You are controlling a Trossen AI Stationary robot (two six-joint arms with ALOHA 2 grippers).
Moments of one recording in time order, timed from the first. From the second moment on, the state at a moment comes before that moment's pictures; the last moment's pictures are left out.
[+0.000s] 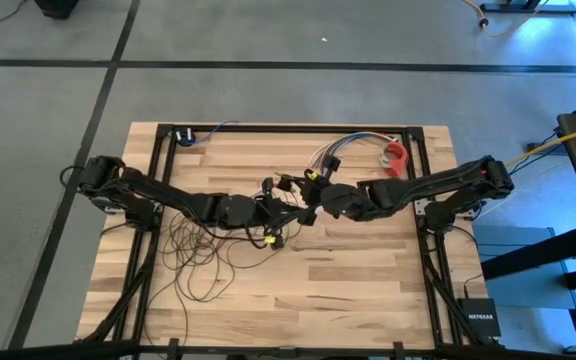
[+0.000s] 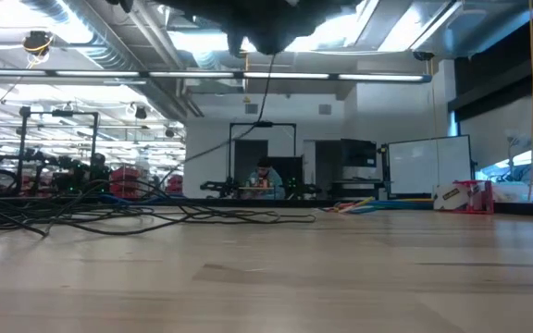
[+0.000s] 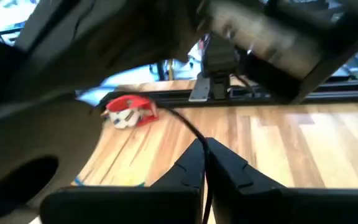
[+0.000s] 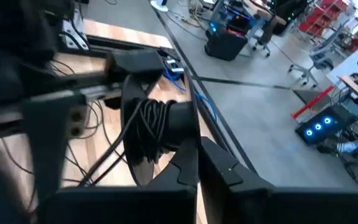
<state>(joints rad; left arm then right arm) -0.16 1.58 0.96 0.40 -0.43 0.06 0.21 1.51 1.27 -0.24 0.71 -0.11</state>
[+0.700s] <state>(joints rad) -0.13 1.58 0.96 0.39 -0.48 0.28 0.27 1.46 1.36 -0.19 0.73 -0.29</state>
